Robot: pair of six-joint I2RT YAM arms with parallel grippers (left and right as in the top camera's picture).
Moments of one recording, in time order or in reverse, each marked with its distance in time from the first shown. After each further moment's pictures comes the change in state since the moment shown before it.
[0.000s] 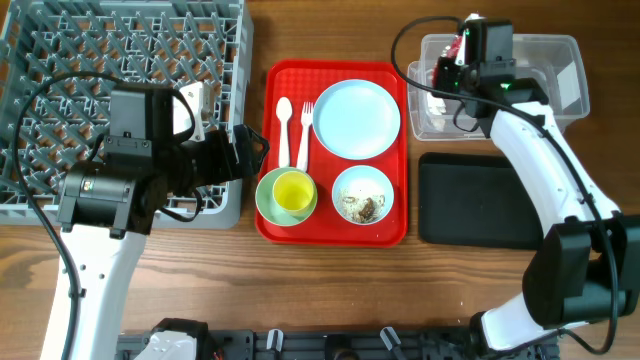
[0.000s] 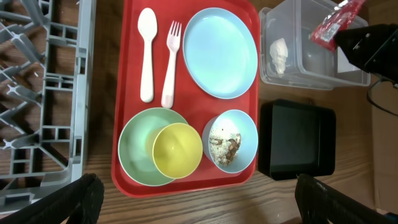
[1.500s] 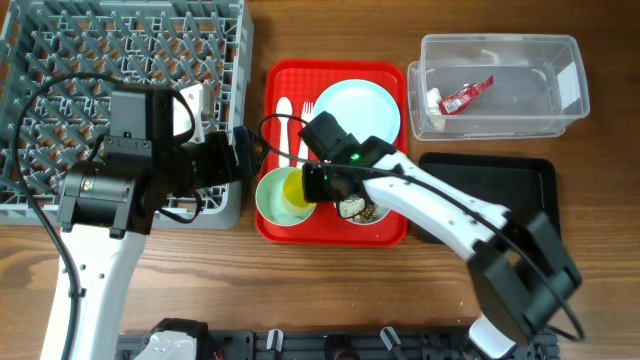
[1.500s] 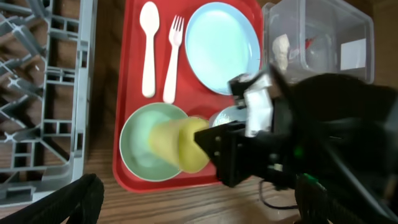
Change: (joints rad) left arm 0.000 0.000 0.000 -0.019 0.000 0.000; right arm 0.627 0.057 -0.101 -0.207 -0.261 0.503
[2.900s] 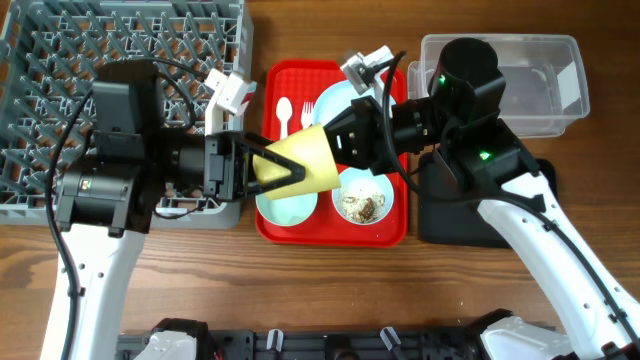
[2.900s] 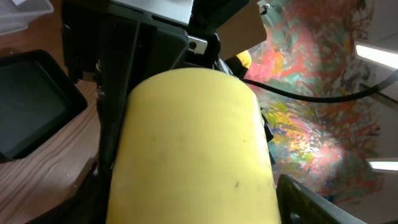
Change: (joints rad) left arm 0.007 0.002 0.004 0.309 1.155 -0.033; right arm -0.297 -0.410 -0.011 0.669 -1.191 -0.043
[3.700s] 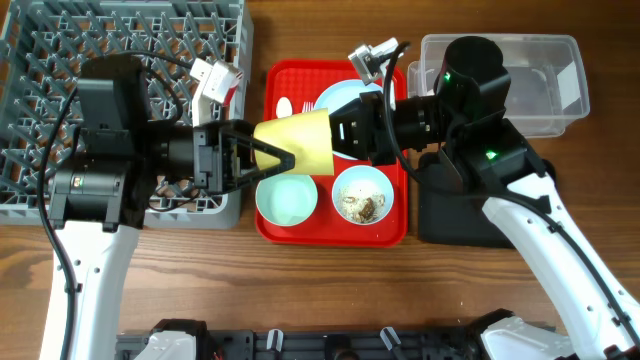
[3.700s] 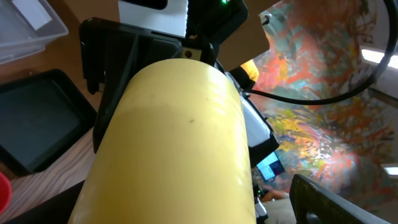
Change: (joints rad) left arm 0.058 0.009 0.000 0.062 0.009 -0.007; right arm -0.019 -0.010 0.006 -0.055 0.092 0.018
